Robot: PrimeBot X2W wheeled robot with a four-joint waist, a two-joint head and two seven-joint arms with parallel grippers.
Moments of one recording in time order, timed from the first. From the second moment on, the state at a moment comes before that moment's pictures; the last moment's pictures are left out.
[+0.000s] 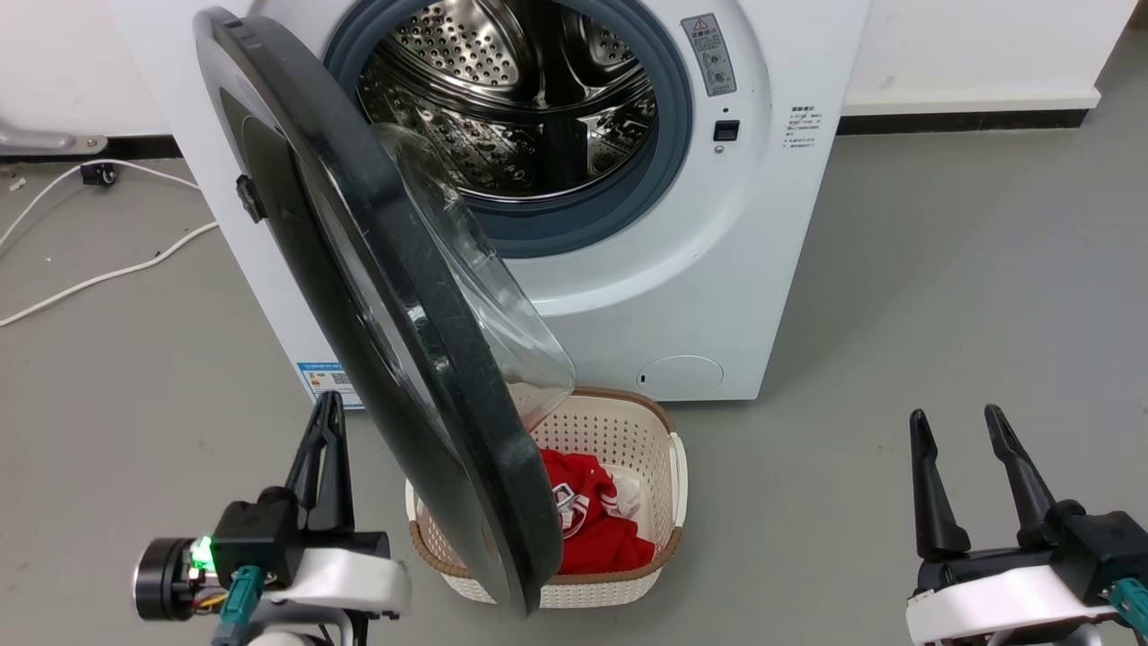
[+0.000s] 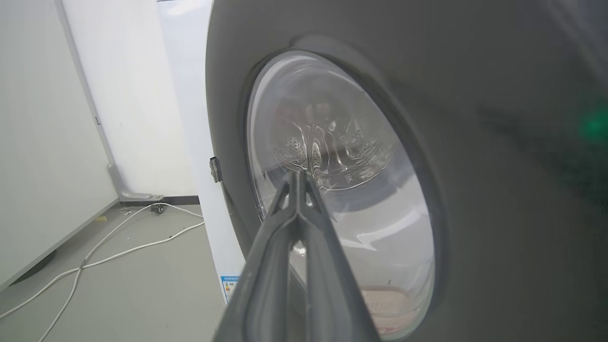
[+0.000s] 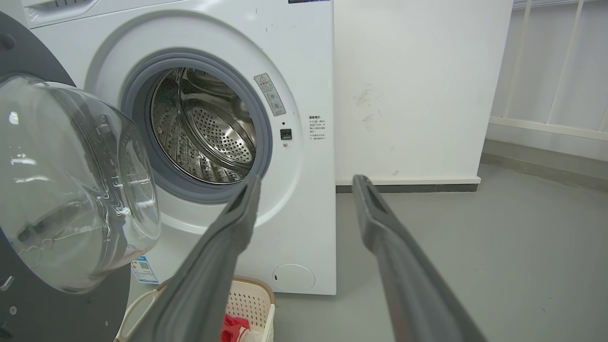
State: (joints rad) left arm -0.03 0.05 -0.01 0.06 -0.03 0.00 -0.26; right arm 0.04 -0.05 -0.04 0.03 0.10 0.13 -0.26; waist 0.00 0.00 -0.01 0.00
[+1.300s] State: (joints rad) left arm 0.09 0.13 -0.49 -0.30 -0.06 -0.12 -0.26; right arm 0.02 -0.05 -0.02 0.07 0.15 0.13 -0.26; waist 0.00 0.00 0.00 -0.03
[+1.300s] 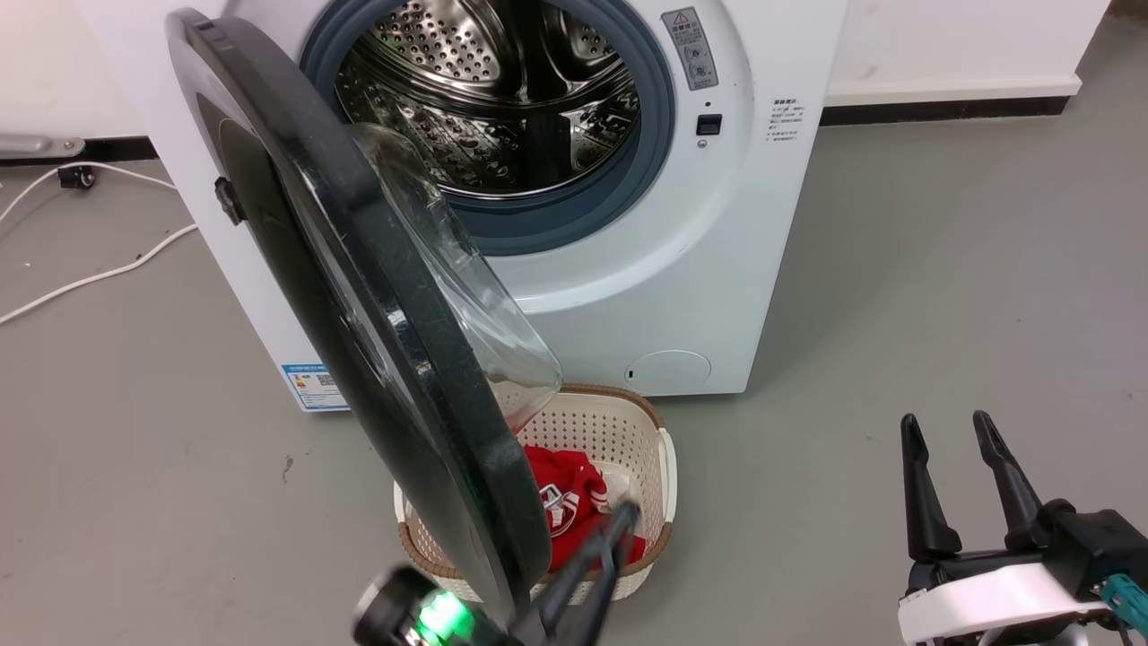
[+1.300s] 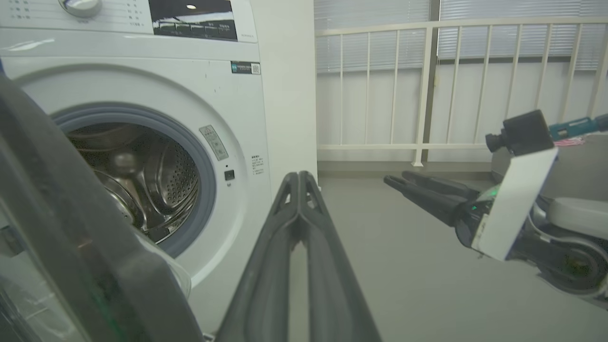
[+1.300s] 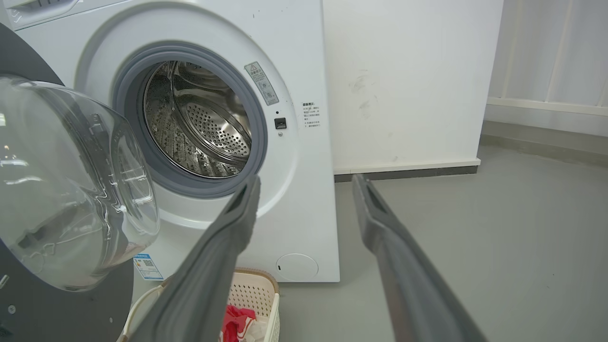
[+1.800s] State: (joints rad) left arm 0.04 0.10 -0.49 -0.02 -0.04 -0.06 -0.26; right arm 0.02 -0.05 -0.01 0.09 0.16 0.13 -0.26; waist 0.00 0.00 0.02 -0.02
